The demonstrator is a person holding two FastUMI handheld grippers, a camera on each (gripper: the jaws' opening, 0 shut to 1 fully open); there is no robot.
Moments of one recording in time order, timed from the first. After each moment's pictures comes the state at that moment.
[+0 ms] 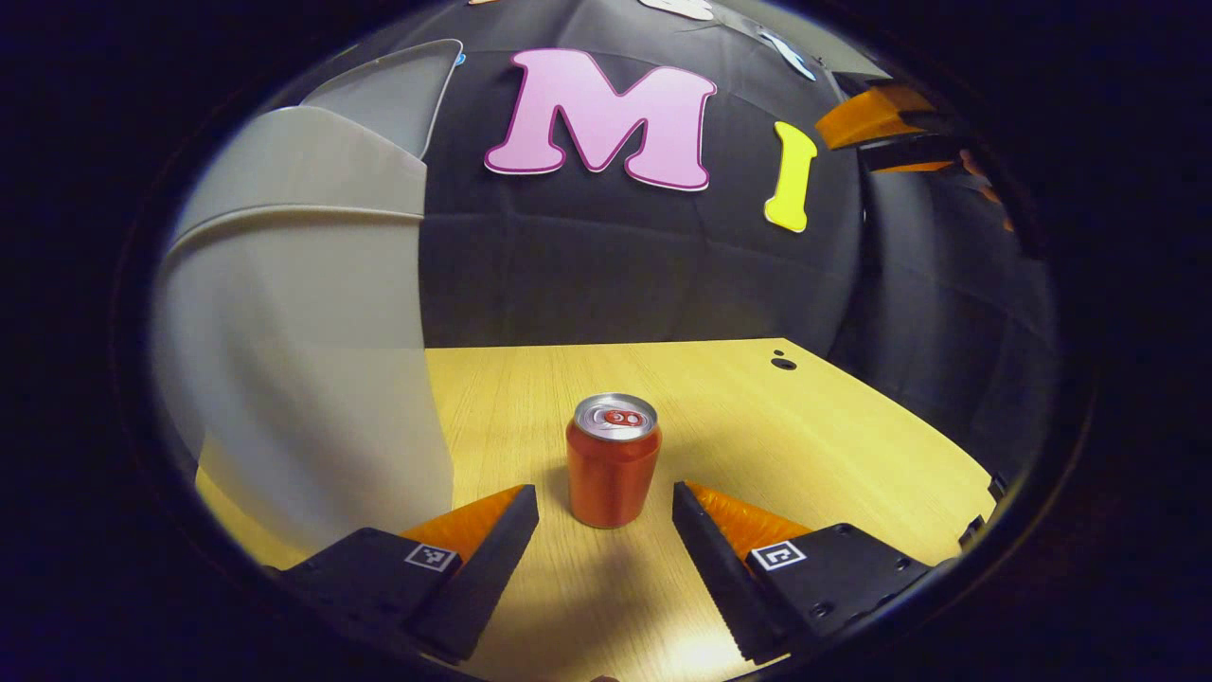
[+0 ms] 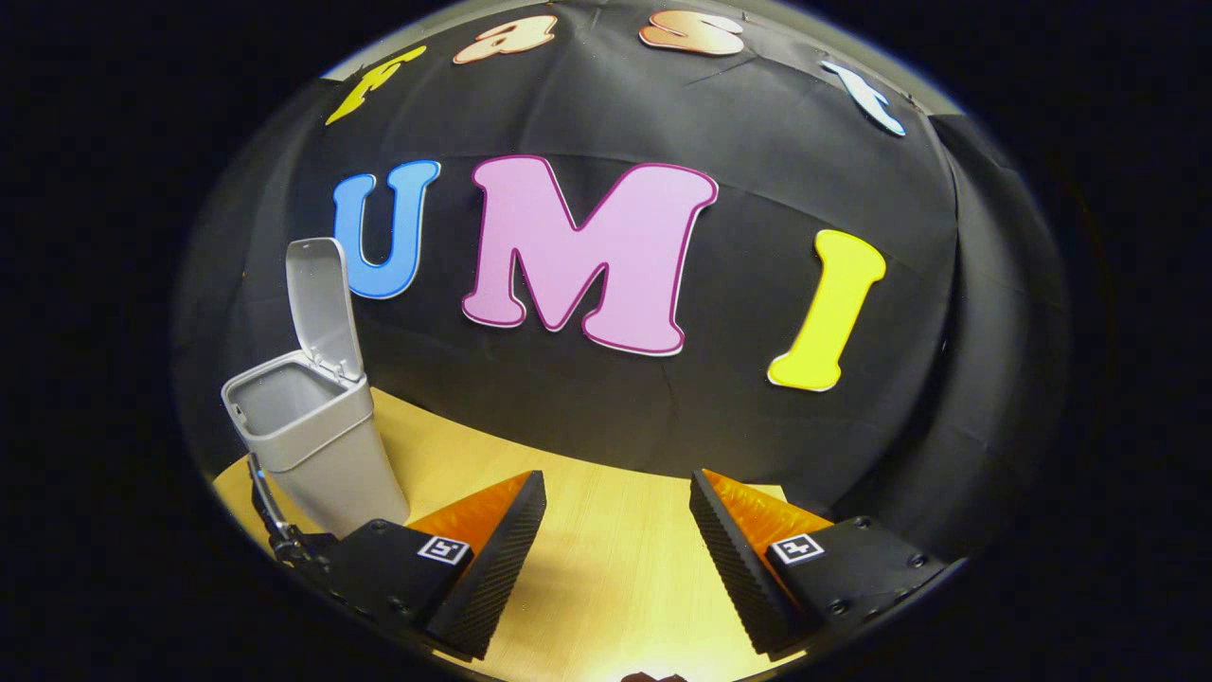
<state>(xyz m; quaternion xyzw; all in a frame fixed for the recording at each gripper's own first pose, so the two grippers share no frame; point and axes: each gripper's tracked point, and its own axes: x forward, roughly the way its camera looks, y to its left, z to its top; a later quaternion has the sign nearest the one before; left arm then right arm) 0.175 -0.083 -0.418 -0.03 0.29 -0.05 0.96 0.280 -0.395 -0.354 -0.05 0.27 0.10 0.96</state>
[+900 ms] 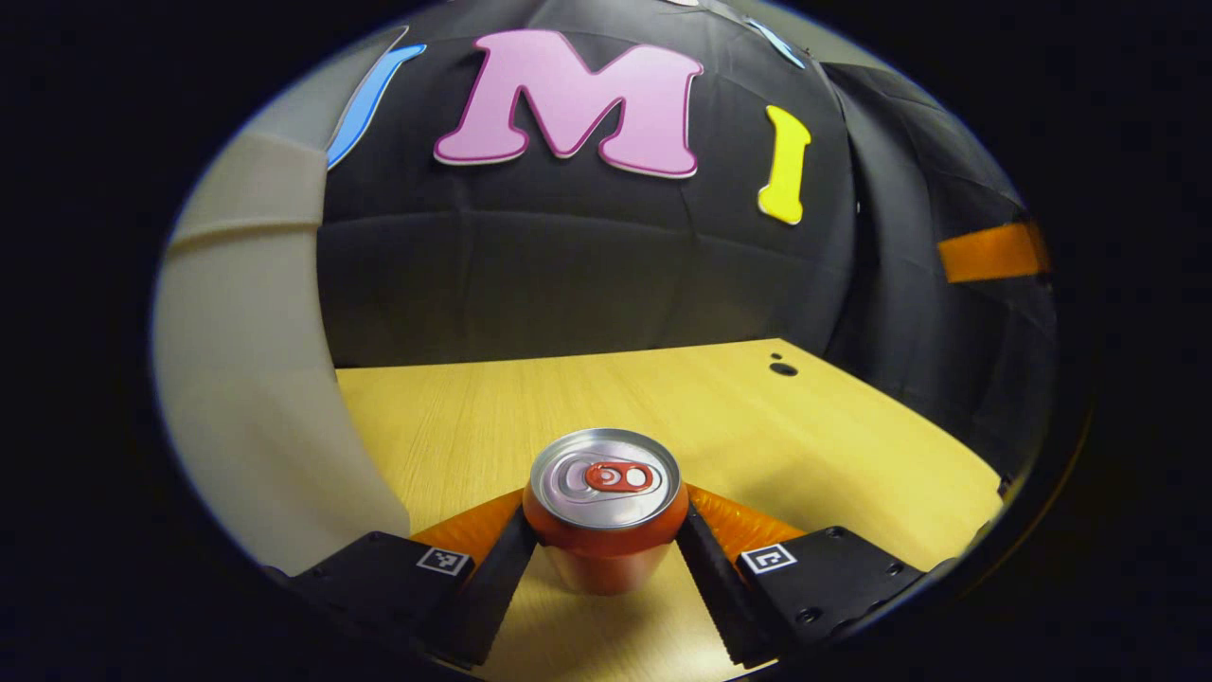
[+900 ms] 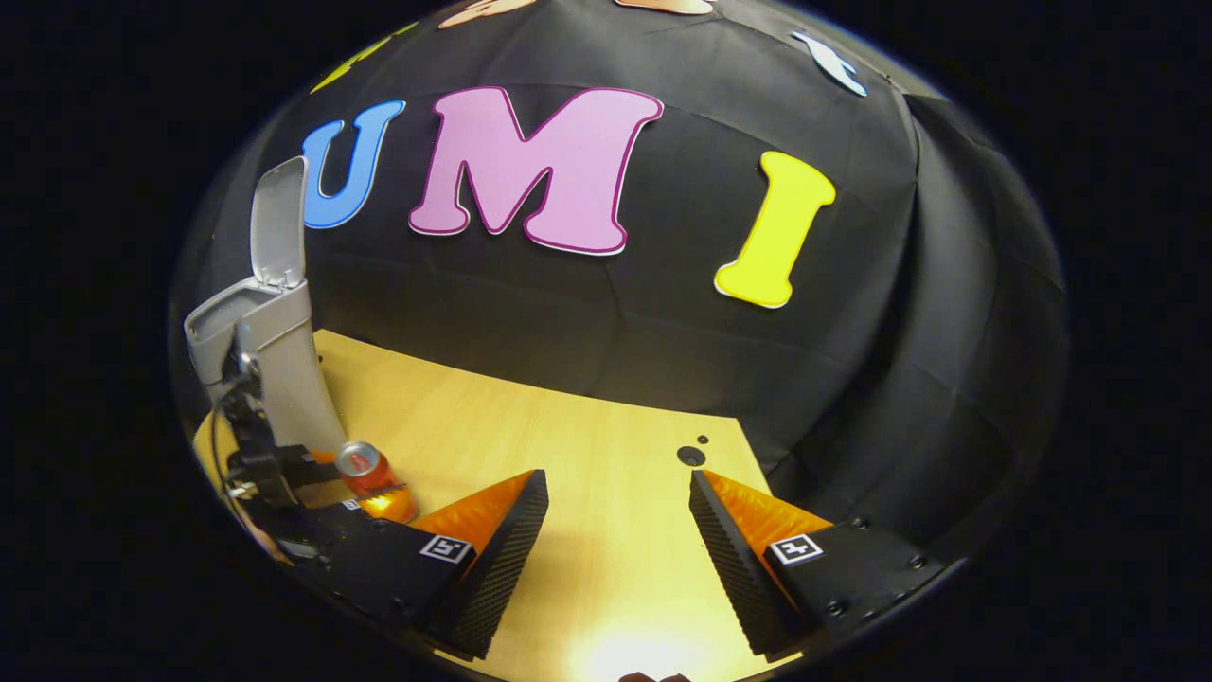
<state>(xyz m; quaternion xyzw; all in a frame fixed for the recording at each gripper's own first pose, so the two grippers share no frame) 0.229 -0.113 -0.395 -0.03 0.28 -0.08 0.96 0.234 -0.459 -0.422 -0.09 0.33 0.03 0.94</state>
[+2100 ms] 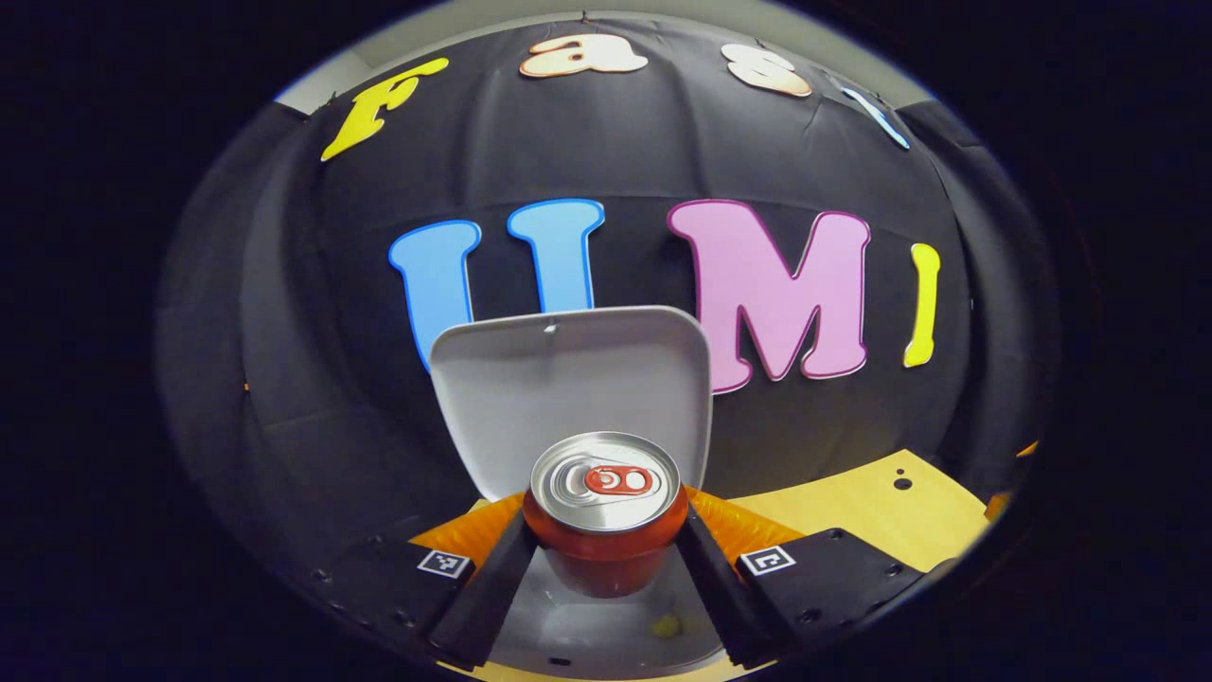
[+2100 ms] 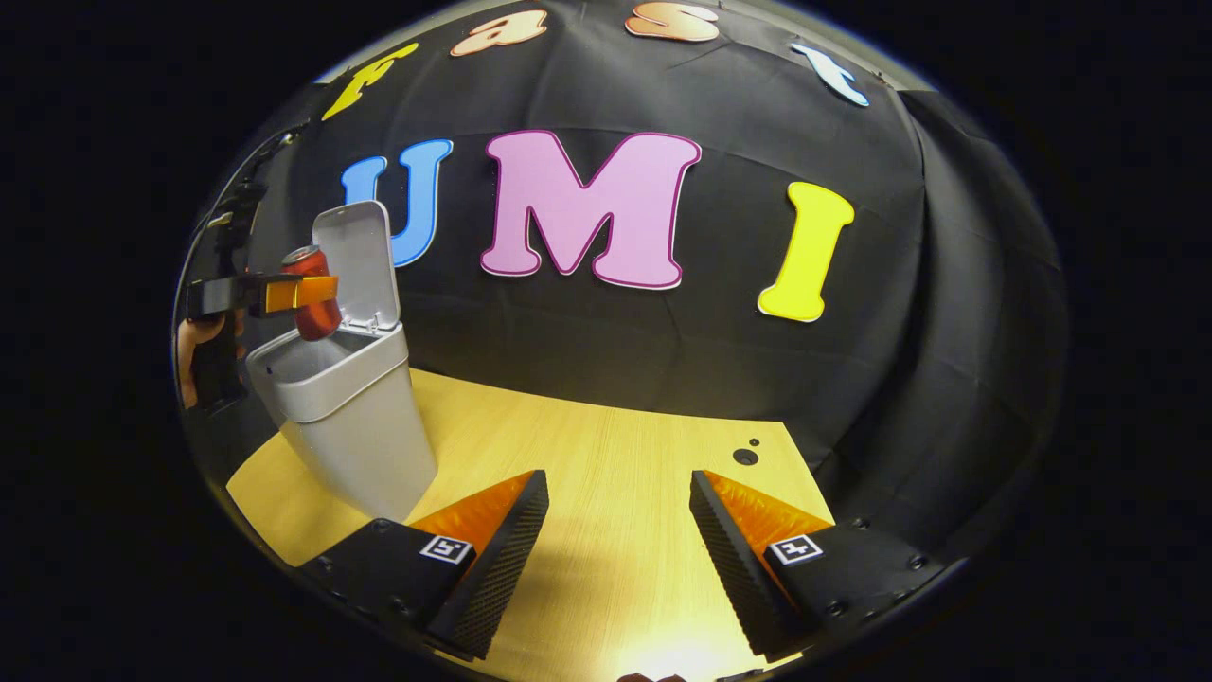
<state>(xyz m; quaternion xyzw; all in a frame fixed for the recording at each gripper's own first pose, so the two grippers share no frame) 0.231 0.145 -0.153 0.03 0.19 0.13 0.97 0.179 -0.390 -0.368 -0.04 0.32 0.08 0.94</state>
